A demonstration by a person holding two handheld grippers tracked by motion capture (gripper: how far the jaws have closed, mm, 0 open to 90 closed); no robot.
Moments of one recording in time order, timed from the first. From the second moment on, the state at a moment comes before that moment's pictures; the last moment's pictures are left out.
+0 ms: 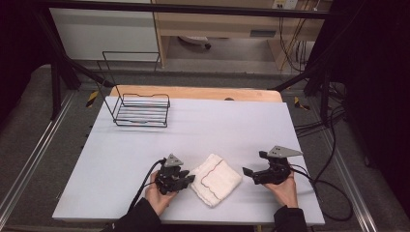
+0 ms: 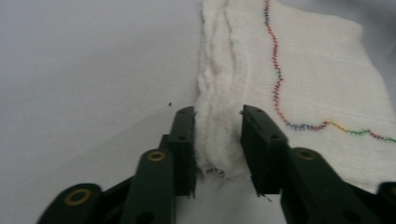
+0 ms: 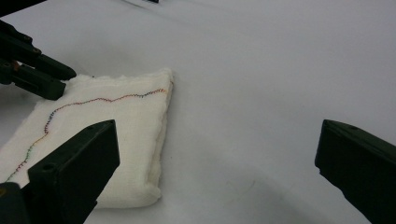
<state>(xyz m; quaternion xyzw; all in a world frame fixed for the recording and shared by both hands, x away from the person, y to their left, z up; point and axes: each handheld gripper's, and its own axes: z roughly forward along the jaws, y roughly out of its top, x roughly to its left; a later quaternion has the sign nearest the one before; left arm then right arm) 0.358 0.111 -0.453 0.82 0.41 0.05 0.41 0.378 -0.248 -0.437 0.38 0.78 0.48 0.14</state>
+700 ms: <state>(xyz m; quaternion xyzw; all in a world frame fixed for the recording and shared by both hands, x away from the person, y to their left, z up) 0.356 0.112 -0.450 0.82 0.39 0.07 0.40 0.410 -0.176 -0.435 0.38 0.80 0.46 0.06</state>
